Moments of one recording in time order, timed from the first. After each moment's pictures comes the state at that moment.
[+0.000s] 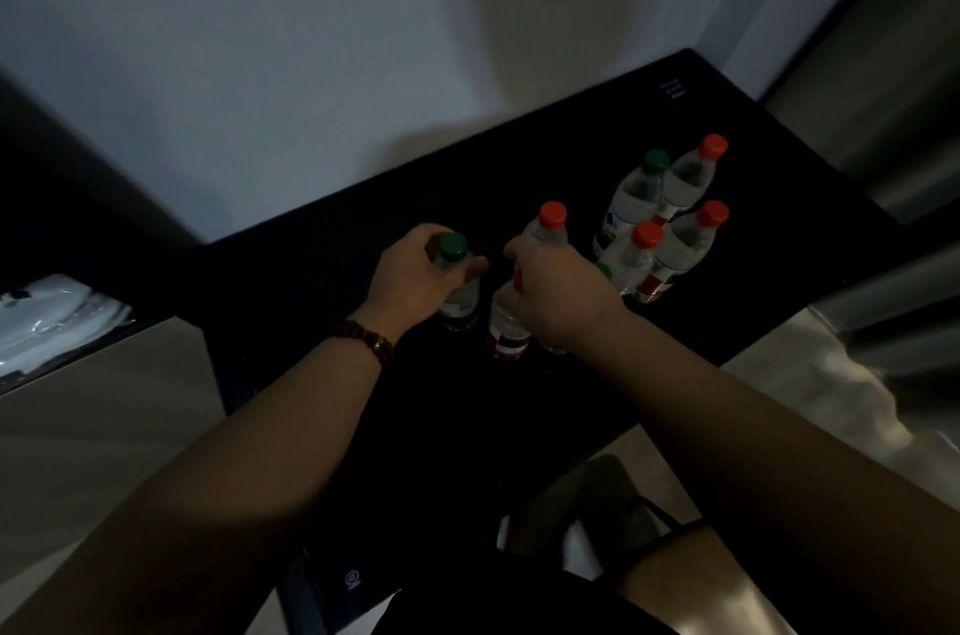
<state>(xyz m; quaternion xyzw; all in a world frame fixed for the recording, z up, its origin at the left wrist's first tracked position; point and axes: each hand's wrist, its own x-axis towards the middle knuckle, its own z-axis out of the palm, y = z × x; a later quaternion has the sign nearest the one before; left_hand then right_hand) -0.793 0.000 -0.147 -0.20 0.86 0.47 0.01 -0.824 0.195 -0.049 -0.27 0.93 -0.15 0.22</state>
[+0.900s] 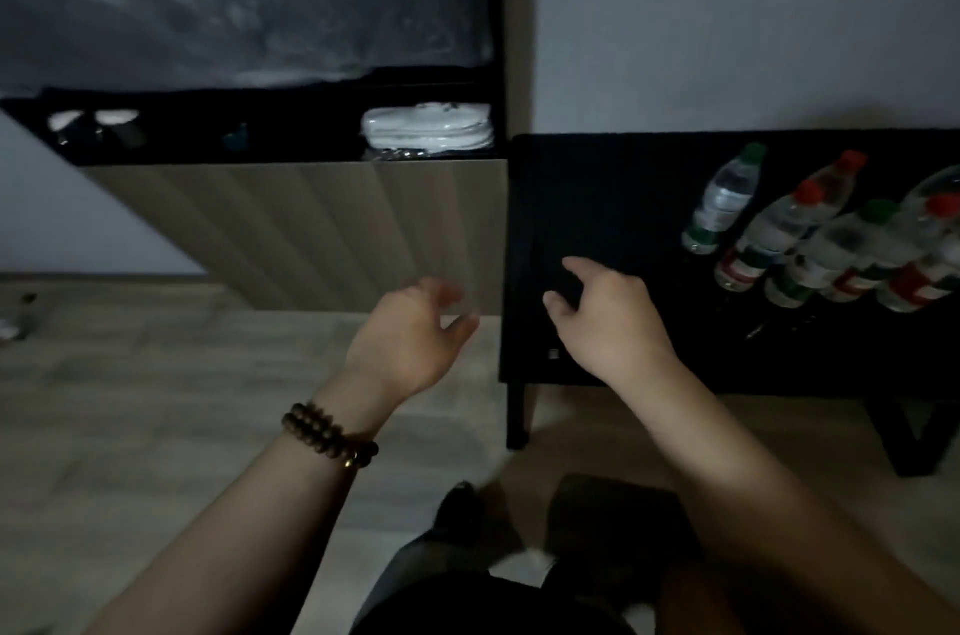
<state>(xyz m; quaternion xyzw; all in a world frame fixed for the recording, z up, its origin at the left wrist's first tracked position) -0.292 0.038 -0.042 -0.43 0.86 0.26 -0.08 -0.470 0.167 -0.030 -0.39 0.85 -0.28 0.19</state>
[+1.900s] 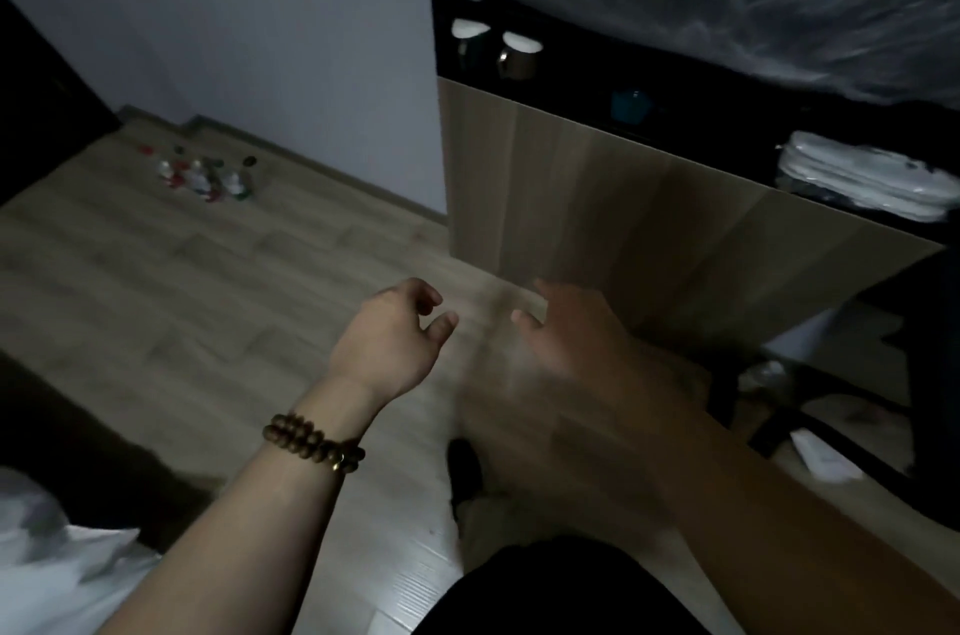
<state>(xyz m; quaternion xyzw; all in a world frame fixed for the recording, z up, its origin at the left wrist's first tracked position) 0.277 -0.260 -0.084 -0.62 0.71 0.31 -0.14 0.068 -0.230 -0.089 -0.60 0.77 -0.05 0.22</state>
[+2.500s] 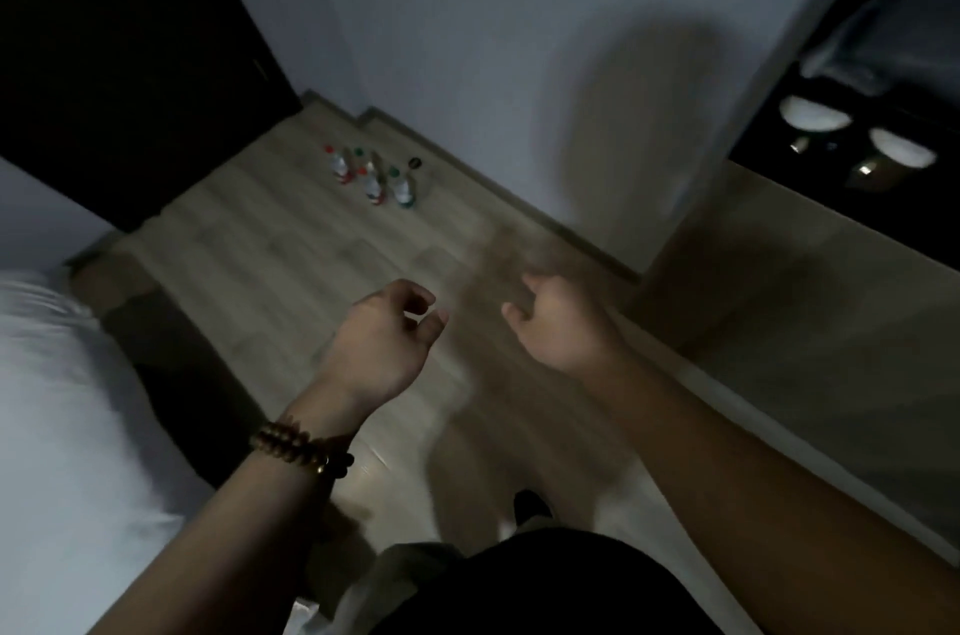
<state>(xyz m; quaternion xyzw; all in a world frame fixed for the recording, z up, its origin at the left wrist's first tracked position) 0.613 -0.576 -0.072 -0.72 0.60 0.31 -0.17 0.406 -0.613 -0.102 -0.67 0.66 -0.08 0.33</state>
